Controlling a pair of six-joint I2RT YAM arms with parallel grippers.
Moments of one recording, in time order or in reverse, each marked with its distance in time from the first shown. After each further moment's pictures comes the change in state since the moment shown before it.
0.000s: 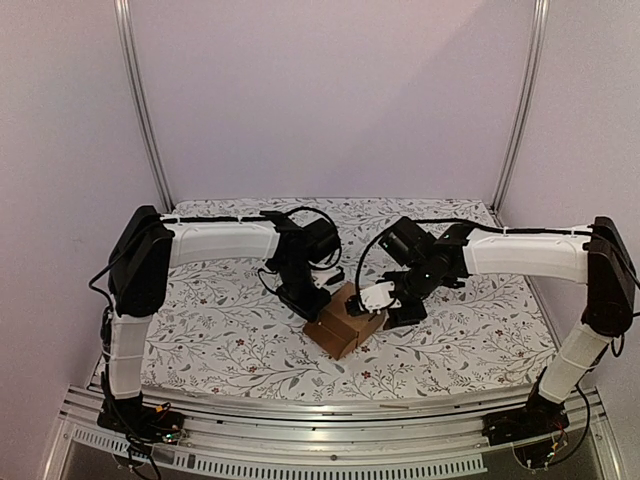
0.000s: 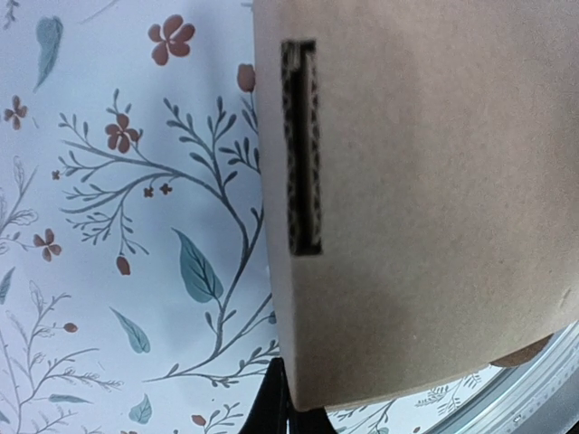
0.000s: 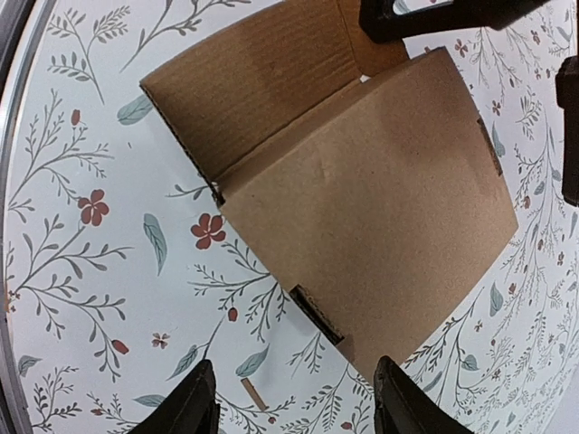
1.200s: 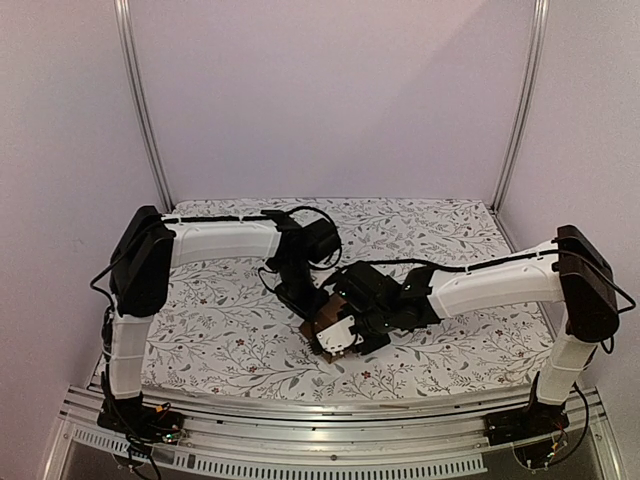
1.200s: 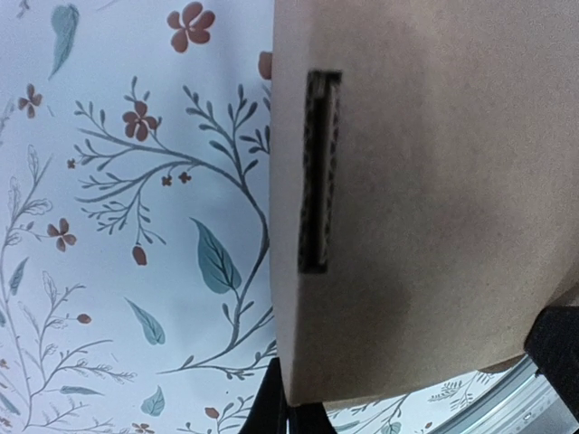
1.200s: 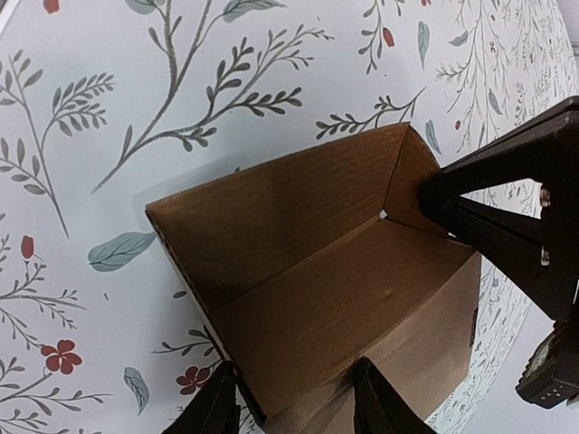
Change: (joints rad) left arm -0.007 0.015 0.027 -0.043 -0.030 0.009; right arm 0.252 0.121 -0.039 0.283 0.236 -0.026
